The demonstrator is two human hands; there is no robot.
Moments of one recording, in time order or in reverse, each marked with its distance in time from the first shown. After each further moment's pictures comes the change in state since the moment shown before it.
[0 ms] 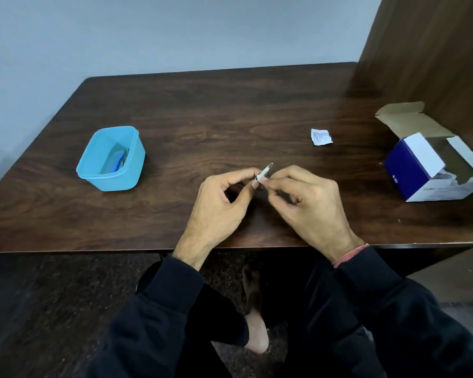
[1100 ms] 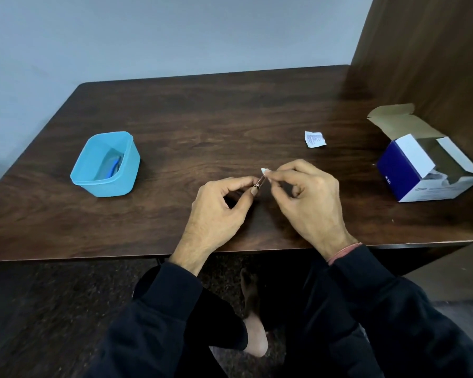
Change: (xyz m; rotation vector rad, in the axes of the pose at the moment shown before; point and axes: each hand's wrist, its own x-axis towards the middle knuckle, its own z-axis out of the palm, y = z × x) left_hand 0.000 -0.003 0.004 0.096 -0.003 -0.057; right_hand 0.004 0.005 0.000 -0.003 0.051 0.113
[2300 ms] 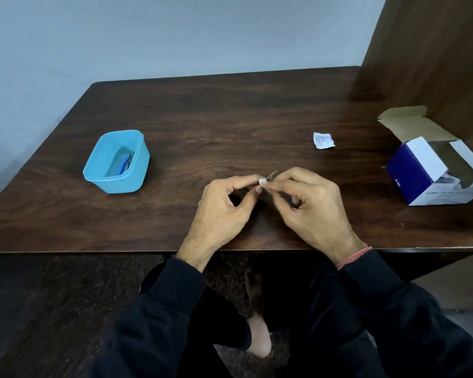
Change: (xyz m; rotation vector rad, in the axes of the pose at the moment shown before) left_hand 0.000 0.000 -0.002 -0.031 -0.004 -0.003; right_hand -0.002 -0.009 -0.005 0.011 -0.096 -0.109
